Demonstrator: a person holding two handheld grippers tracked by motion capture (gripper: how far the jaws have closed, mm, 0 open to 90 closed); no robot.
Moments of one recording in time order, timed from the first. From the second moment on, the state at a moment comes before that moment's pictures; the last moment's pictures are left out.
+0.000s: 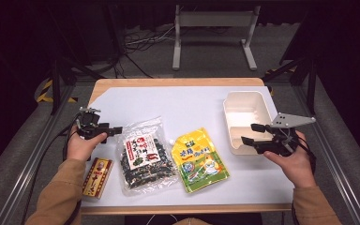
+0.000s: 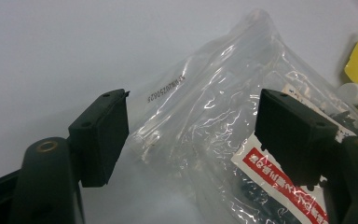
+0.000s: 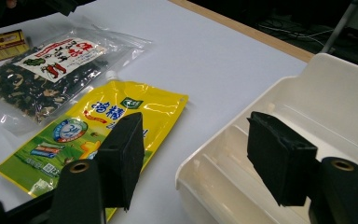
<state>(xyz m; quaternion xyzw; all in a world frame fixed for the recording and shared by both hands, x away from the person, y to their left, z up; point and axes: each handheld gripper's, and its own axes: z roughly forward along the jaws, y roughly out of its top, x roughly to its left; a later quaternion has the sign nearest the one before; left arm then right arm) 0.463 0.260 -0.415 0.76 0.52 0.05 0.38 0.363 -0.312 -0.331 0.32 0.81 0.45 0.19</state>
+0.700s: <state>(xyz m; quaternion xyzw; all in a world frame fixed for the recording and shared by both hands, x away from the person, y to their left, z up) 0.468 0.249 -0.438 0.77 0.53 0.01 0.35 0.363 -0.309 -0.333 0.31 0.82 0.45 0.18</state>
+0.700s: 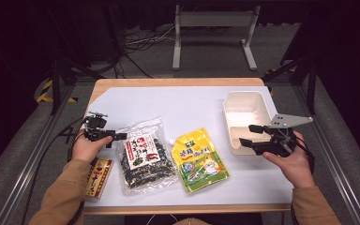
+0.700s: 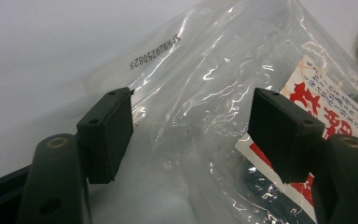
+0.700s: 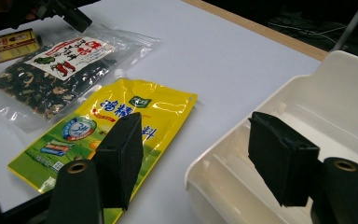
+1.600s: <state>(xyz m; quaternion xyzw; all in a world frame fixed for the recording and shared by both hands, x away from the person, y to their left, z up) 0.463 0.228 -0.432 0.79 0.54 0.06 0.28 0.365 -0.305 -0.334 0.30 0.82 0.46 0.15</state>
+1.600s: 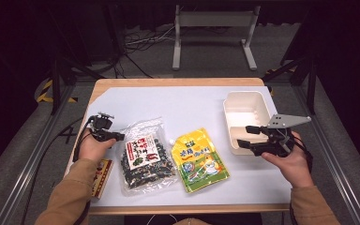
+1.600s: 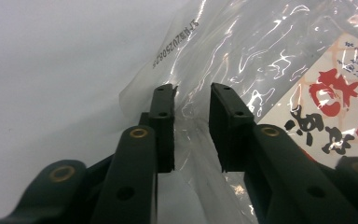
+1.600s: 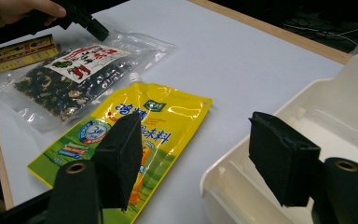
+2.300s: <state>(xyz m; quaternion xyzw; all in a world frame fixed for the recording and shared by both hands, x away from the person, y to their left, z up) 0.457 0.240 -0.421 0.77 0.54 0.04 0.34 0.364 -0.313 -0.333 0.31 0.81 0.47 0.16</state>
